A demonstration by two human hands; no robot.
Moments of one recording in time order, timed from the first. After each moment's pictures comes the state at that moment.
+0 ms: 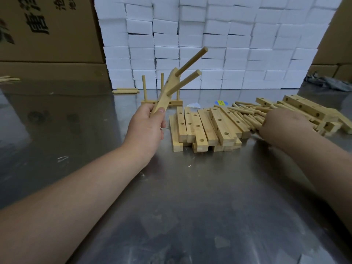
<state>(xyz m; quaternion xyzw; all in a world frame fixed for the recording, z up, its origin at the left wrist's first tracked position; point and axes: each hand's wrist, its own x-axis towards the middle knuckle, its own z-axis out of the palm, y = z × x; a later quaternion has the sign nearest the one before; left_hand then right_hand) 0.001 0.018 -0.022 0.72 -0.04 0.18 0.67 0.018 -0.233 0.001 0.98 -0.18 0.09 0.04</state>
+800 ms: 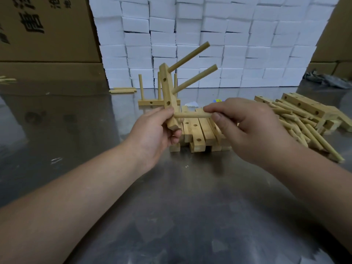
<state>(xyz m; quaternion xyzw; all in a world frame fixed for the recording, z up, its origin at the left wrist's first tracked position) -0.014 0.003 -0.014 0.59 -0.08 0.00 0.80 -0.041 -0.167 0.007 0.86 0.30 0.35 -0.23</state>
